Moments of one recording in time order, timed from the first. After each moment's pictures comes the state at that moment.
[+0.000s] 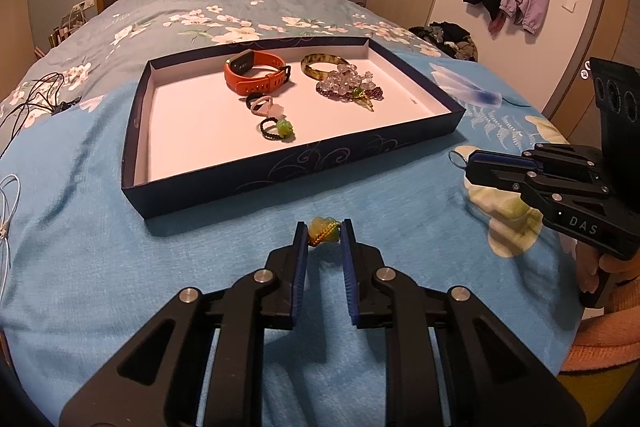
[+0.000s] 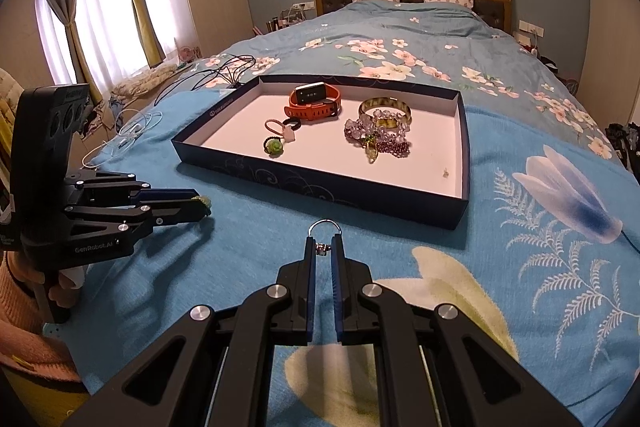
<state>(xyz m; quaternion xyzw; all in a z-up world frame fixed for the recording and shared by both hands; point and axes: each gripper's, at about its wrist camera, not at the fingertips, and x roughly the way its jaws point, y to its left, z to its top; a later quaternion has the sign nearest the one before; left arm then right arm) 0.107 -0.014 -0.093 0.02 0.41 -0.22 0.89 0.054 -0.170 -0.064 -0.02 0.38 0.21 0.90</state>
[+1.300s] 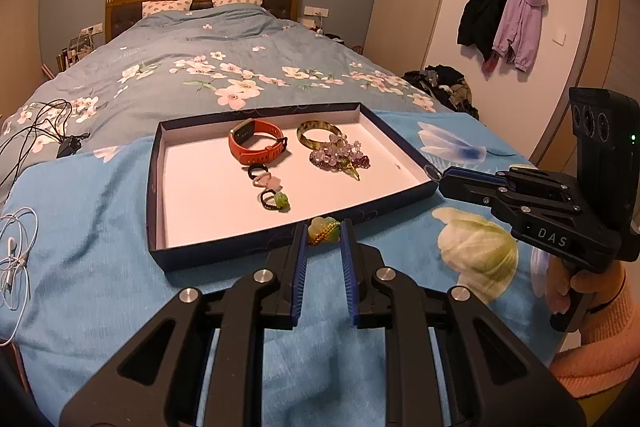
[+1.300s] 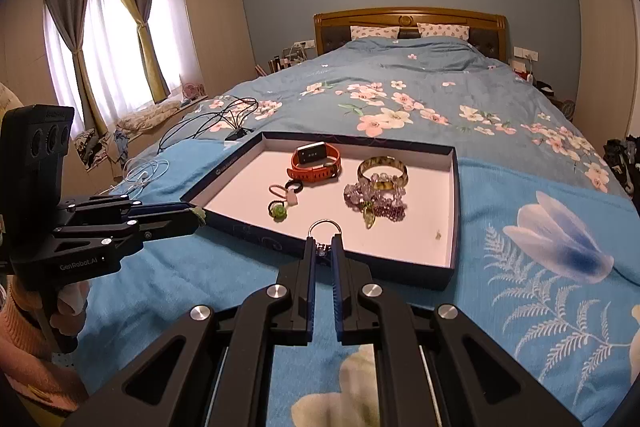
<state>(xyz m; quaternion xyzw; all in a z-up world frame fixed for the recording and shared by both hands) 0.097 -0.010 -0.044 -0.01 0.34 -0.22 0.92 0.065 -0.174 -0.033 0.00 0.31 0.22 0.92</state>
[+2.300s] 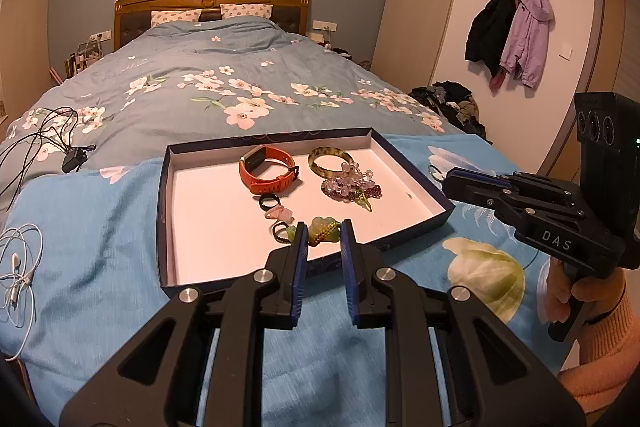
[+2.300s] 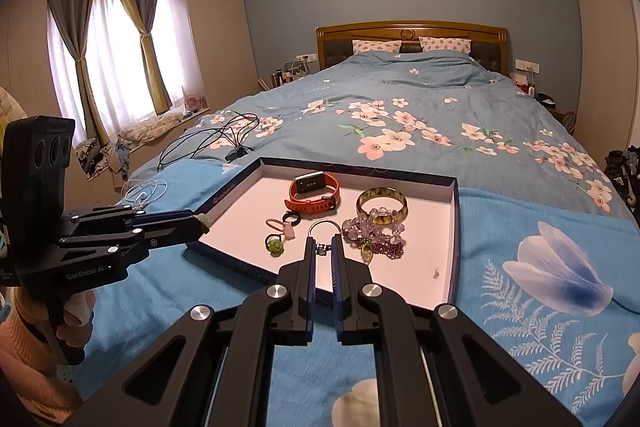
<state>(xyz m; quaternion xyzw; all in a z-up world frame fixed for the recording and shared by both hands) 0.112 -0.005 -0.033 -0.02 0.31 -0.21 0.93 0.081 -0.172 -0.016 0.01 0.29 0.22 0.93</state>
